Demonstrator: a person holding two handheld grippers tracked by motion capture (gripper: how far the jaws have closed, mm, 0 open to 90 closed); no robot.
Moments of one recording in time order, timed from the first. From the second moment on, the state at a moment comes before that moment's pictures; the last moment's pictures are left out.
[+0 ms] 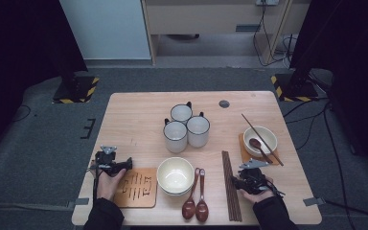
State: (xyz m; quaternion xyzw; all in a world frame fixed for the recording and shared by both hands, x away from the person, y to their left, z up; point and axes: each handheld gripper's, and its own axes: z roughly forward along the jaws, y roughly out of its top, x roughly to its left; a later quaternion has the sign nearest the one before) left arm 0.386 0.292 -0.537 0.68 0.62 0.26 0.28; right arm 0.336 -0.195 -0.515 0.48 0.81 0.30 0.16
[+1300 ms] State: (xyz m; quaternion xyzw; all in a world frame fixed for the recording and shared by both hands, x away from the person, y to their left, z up) left arm 0.386 0.292 -0.537 0.68 0.62 0.26 0.28; right arm 0.338 -0.201 -0.516 0.48 0.82 0.28 0.15
